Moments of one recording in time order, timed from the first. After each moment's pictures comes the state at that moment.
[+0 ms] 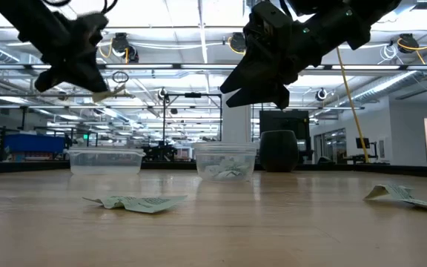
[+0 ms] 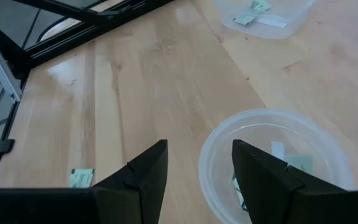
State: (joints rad) left arm -0.13 0.90 0.61 -0.55 -0.47 -0.99; right arm 0.11 1.57 0.82 0.20 0.14 0.48
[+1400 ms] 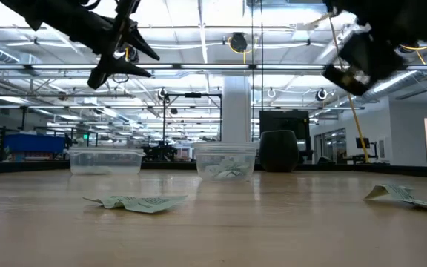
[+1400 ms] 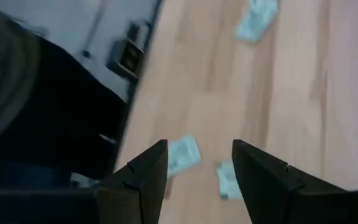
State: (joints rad) left arm 0.15 0.97 0.61 -0.03 -0.16 -0.94; right arm 0.42 1.41 0.75 -0.09 -0.23 0.48
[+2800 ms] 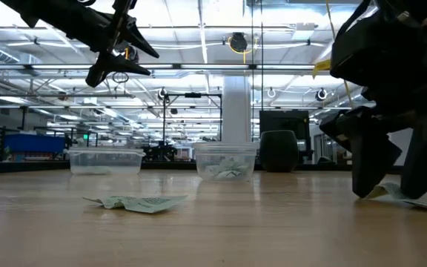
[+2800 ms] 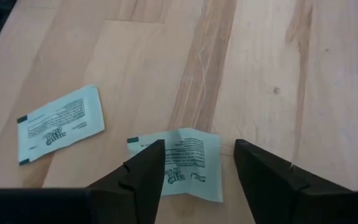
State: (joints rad) left arm 0.09 0.97 0.61 -0.03 -0.21 -0.93; right arm 0.50 1.68 0.68 0.07 0.01 0.31
